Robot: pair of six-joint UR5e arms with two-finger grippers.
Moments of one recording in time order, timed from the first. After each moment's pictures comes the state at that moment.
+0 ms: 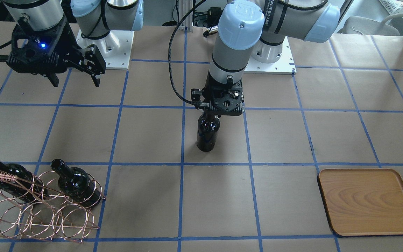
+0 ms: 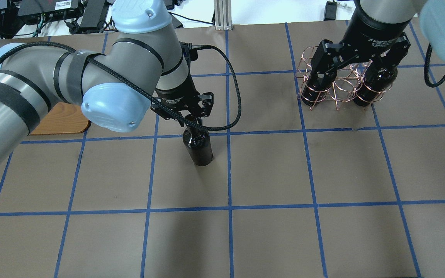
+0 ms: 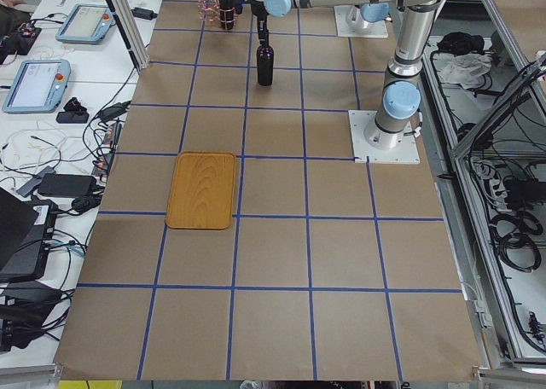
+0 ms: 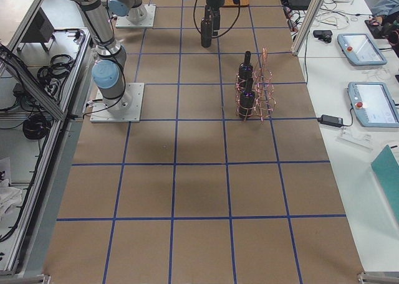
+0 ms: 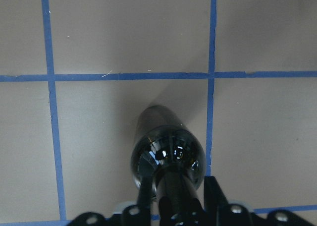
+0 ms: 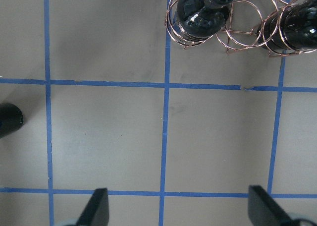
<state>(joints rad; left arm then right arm) -1.84 -1.72 -1.68 -1.31 1.50 -0.27 1.58 -1.58 1.53 -1.55 -1.58 -0.04</state>
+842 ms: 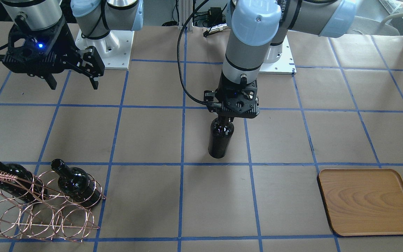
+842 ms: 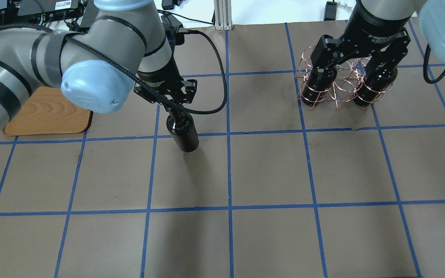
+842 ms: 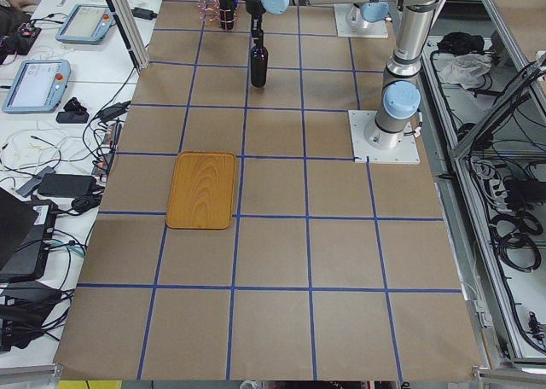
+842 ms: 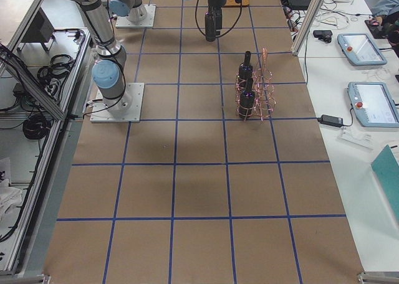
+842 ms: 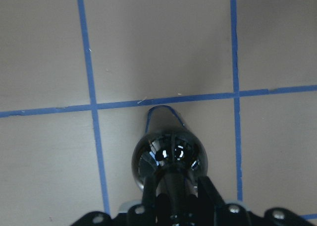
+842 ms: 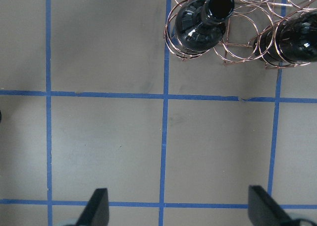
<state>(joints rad) -1.76 -1.72 -1.59 -1.37 1.56 -0.12 1.58 -1.58 1.53 -1.59 -1.58 -0.03</state>
